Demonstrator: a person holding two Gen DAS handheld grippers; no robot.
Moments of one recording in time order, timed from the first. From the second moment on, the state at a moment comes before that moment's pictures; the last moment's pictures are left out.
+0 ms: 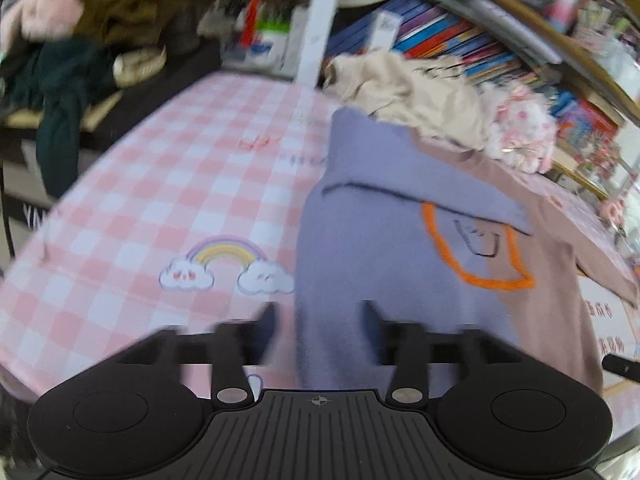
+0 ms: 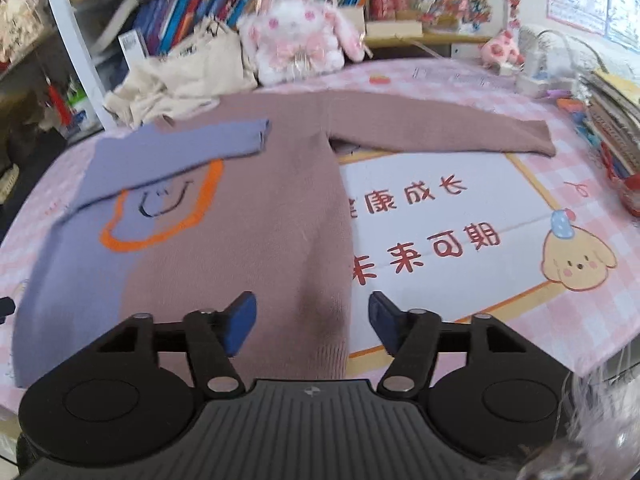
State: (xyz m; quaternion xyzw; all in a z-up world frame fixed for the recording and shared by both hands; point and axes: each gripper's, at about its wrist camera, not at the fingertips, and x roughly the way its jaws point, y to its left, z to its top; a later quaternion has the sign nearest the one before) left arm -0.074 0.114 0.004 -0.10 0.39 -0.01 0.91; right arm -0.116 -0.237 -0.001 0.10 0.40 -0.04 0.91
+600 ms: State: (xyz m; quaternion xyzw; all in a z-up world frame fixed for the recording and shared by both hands) left arm -0.101 0.064 0.001 0.02 0.38 -0.13 0.92; right arm -0.179 -0.222 0.004 0.08 0.40 -0.11 0.91
